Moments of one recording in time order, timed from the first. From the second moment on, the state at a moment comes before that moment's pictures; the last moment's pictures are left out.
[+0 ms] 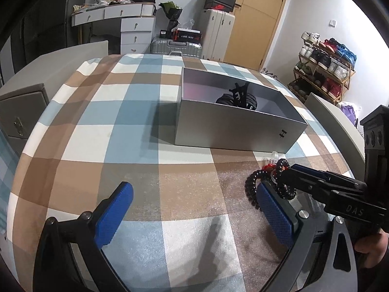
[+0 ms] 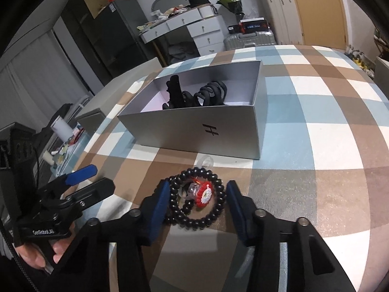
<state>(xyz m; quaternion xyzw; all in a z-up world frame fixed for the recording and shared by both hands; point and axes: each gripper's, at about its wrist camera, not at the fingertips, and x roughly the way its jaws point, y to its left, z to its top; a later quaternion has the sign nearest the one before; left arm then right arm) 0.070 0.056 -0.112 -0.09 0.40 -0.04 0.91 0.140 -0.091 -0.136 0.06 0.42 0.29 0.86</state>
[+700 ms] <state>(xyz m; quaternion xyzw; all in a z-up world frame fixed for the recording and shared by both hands) 0.072 0.056 -0.115 -0.09 0.41 -0.04 0.90 0.128 -0.070 -0.131 -0.03 0.40 0.27 0.87</state>
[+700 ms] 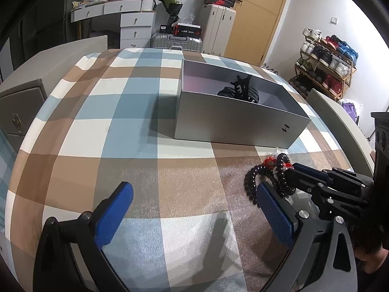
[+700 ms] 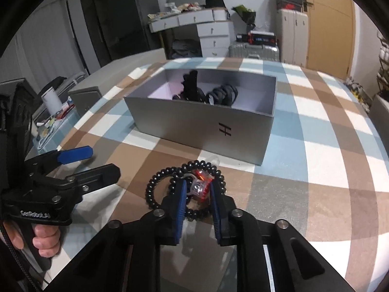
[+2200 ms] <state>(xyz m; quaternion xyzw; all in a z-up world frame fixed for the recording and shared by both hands) 0.134 -0.041 -0.114 0.05 0.48 -0.17 0.86 0.091 -0.169 -0.119 0.08 0.37 0.29 0.88</state>
